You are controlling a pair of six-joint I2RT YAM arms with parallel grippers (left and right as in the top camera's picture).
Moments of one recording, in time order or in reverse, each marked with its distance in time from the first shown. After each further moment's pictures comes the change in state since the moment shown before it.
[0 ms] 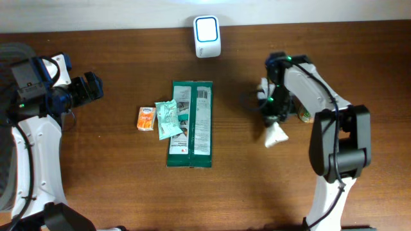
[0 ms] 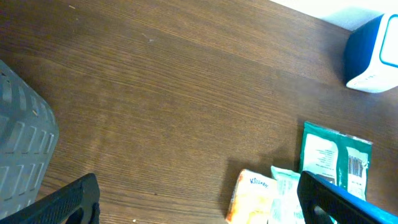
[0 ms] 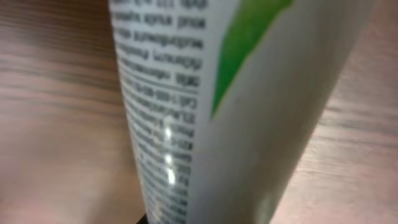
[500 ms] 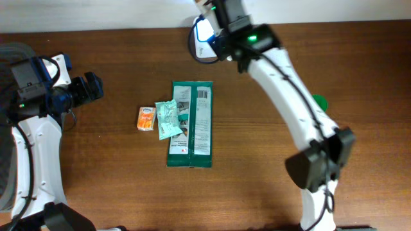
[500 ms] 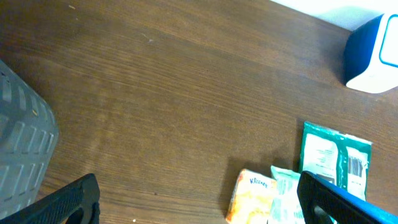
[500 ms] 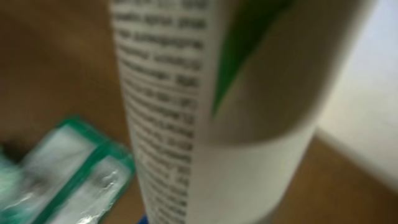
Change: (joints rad) left arm 0.000 0.000 0.000 0.000 0.000 0.000; right arm 0.314 -0.020 0.661 0.264 0.234 -0.244
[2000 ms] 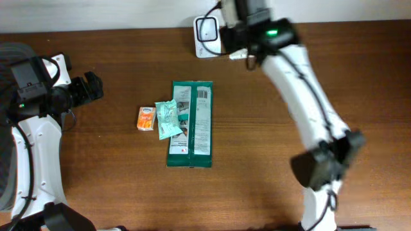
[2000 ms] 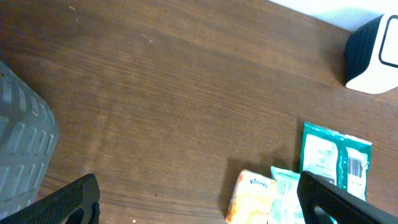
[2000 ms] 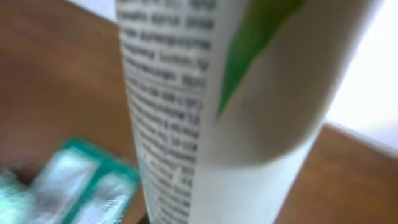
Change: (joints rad) left arm 0.000 0.000 0.000 0.001 0.000 0.000; right arm -0.021 0.043 -0.003 0.103 0.057 0.055
